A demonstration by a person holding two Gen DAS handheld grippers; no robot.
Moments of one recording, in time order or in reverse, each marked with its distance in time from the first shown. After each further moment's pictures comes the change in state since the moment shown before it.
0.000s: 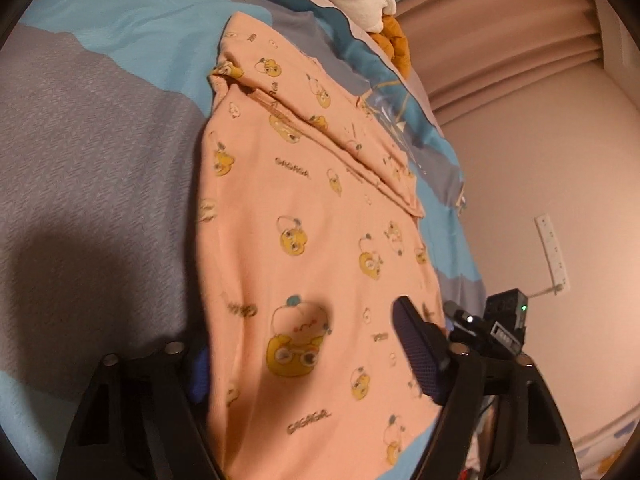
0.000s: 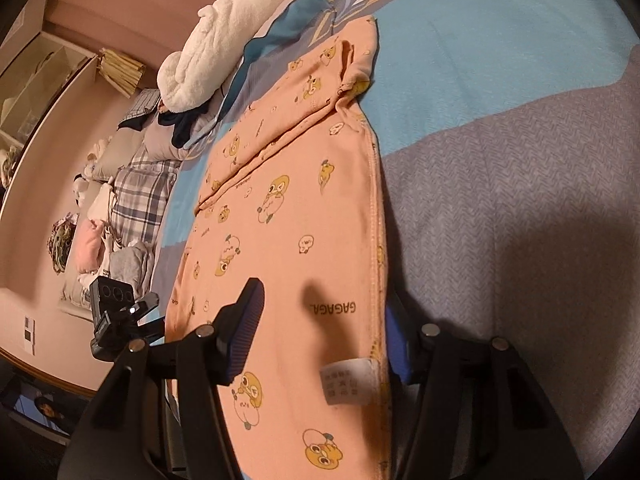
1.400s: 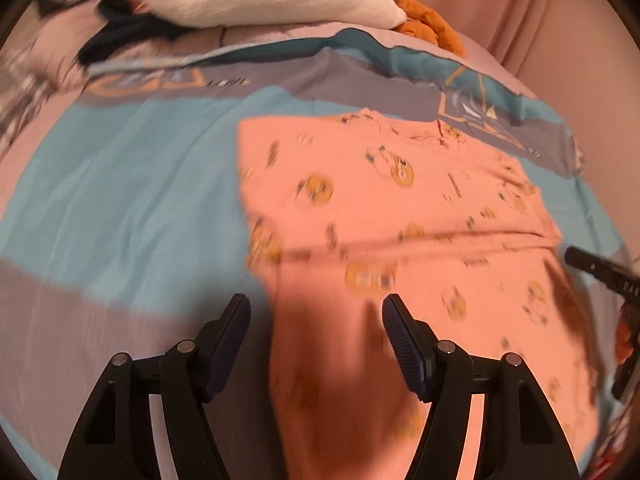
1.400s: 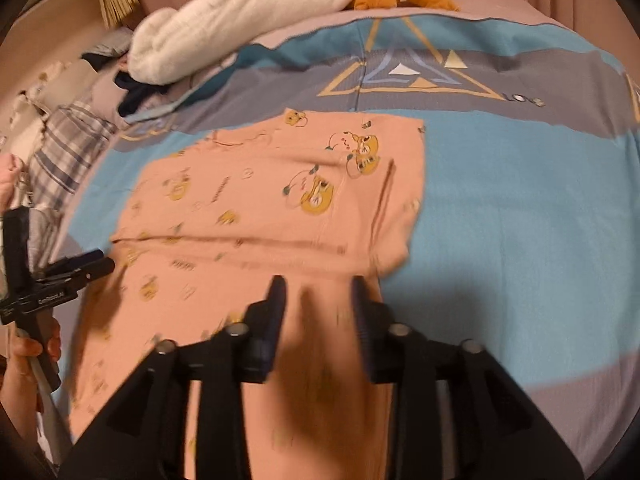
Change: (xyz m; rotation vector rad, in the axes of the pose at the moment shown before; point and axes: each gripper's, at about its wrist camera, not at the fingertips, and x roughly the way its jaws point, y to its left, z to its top) left arm 0.027 -0.025 0.084 0.329 -0.060 0.545; right arm 0.041 0.070 0.091 -0.323 -0.080 -0.373
